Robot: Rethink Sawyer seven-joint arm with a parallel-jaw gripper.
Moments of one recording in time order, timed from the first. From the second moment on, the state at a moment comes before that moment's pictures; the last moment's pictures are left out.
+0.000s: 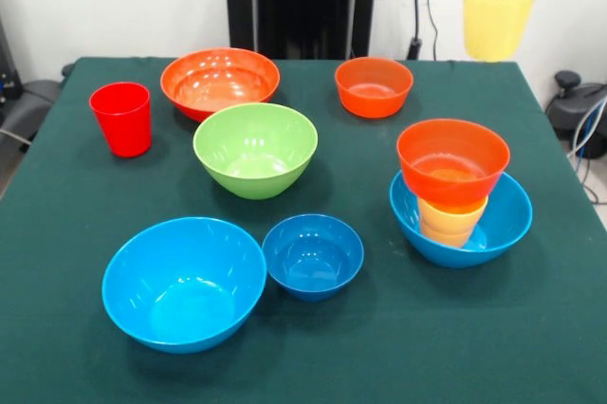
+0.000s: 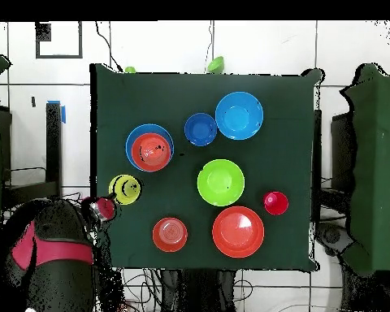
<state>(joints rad) 0.36 -1.00 -0.01 1.73 -0.63 0.73 2.05</state>
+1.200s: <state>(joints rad) 0.46 -0.87 -0.27 1.64 -0.69 0.52 2.20</state>
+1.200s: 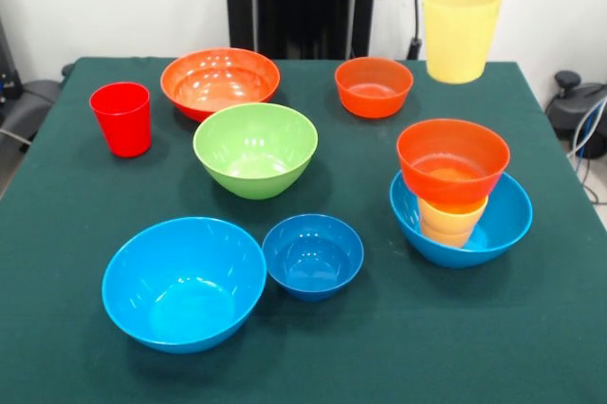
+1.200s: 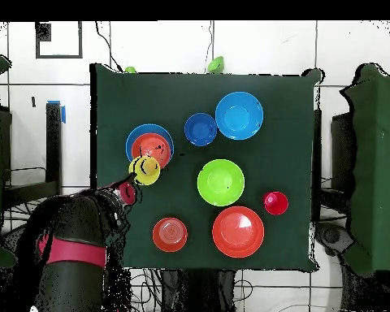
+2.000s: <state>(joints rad) 0.47 -0.75 -0.30 1.63 -0.67 0.50 2.20</state>
